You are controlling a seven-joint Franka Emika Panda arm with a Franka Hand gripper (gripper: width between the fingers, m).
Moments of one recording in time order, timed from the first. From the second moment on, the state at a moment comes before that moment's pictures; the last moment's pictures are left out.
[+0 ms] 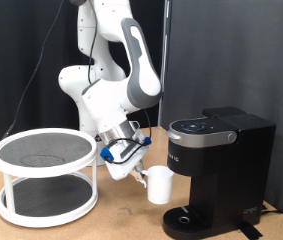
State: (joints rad) arm -0.07 0.00 0.12 -2.66 1.43 2.76 1.85
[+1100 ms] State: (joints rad) arm -0.05 0.13 0.20 -2.56 1.70 2.85 1.66
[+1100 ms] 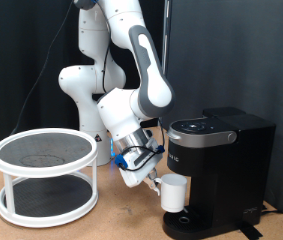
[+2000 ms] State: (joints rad) arm -0.05 0.22 0.20 -2.50 1.83 2.84 1.52
